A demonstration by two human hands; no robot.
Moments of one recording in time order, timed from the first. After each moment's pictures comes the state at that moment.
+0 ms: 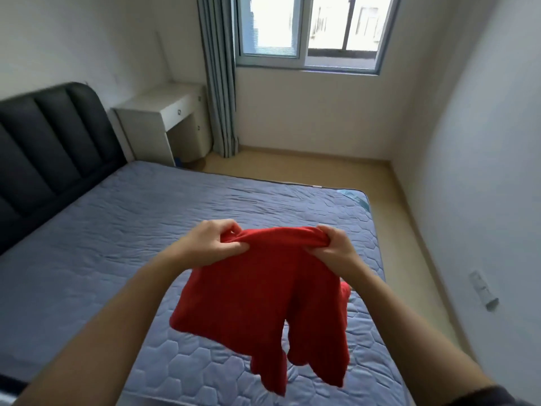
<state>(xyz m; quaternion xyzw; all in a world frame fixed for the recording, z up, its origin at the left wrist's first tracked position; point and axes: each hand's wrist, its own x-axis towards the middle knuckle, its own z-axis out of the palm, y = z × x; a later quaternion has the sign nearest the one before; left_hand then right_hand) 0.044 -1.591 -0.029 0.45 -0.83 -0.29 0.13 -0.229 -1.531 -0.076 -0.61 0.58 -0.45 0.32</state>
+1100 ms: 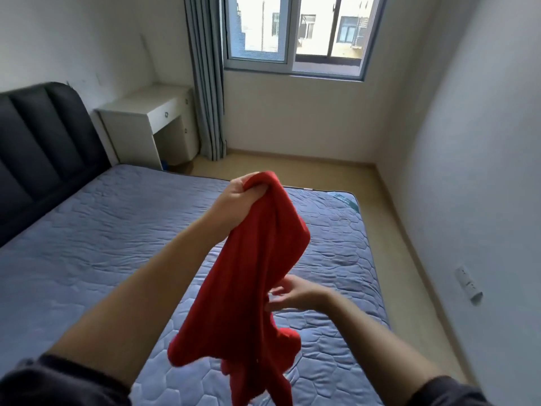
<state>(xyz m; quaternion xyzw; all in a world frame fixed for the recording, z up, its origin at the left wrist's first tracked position) 0.000 -1.611 0.013 0.30 -0.62 -0.57 0.44 -0.158 -1.535 -0.144 -0.62 0.52 -0.19 0.56</state>
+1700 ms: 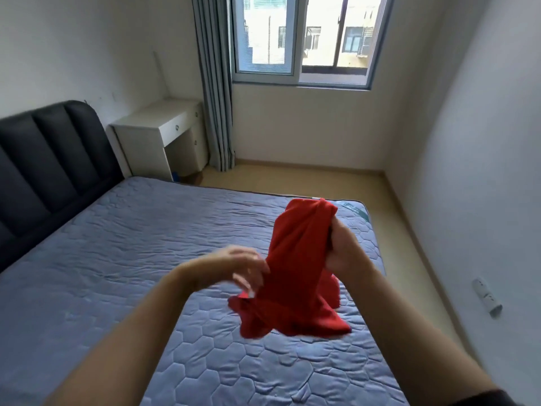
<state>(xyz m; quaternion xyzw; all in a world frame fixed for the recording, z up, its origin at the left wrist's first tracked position) 0.061 -1.608 -0.035 0.34 -0.70 -0.63 0.08 -0.162 -1.560 -0.017 -0.21 0.37 -0.66 0.62</state>
